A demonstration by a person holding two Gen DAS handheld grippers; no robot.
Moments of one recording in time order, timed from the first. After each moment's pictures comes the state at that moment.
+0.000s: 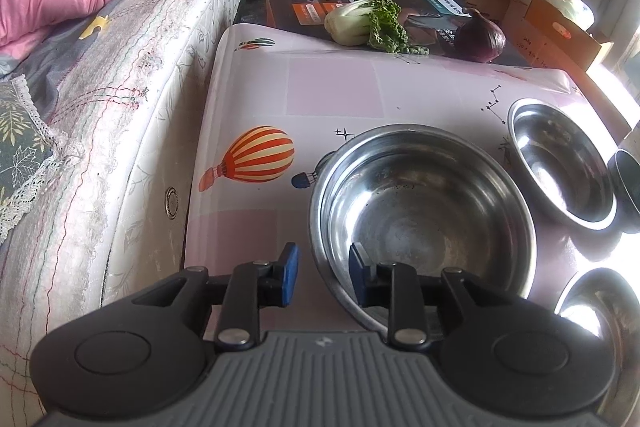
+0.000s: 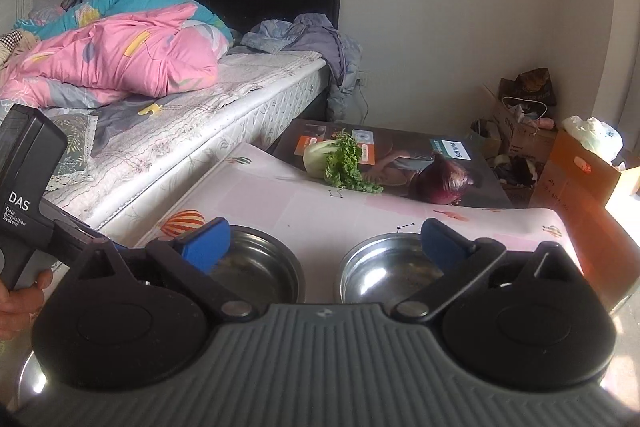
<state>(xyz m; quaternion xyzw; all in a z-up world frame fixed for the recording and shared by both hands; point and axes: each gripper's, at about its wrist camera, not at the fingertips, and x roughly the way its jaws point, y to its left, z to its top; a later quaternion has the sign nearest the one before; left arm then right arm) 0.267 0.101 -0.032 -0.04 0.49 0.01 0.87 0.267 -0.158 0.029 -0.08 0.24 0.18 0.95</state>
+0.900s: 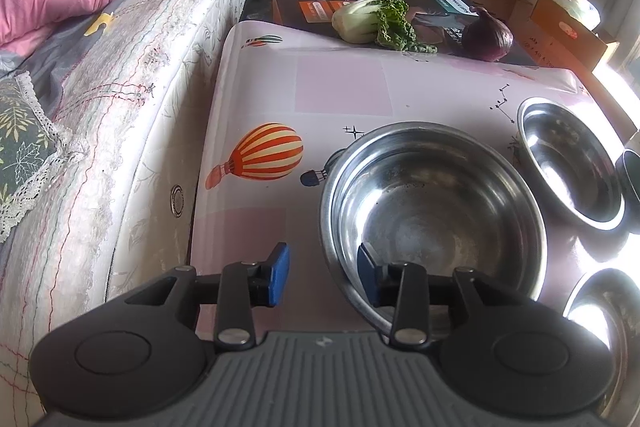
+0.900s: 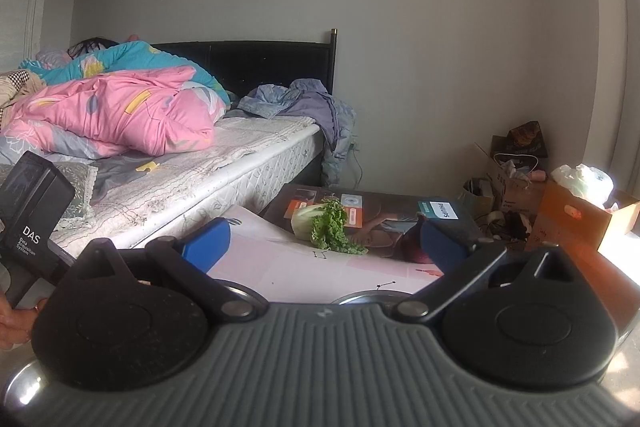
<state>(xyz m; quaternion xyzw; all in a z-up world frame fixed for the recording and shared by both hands) 0.269 0.105 -0.038 -0.04 0.49 0.02 0.87 0.252 -0.192 0.043 -0.05 0.15 0.20 0.97</state>
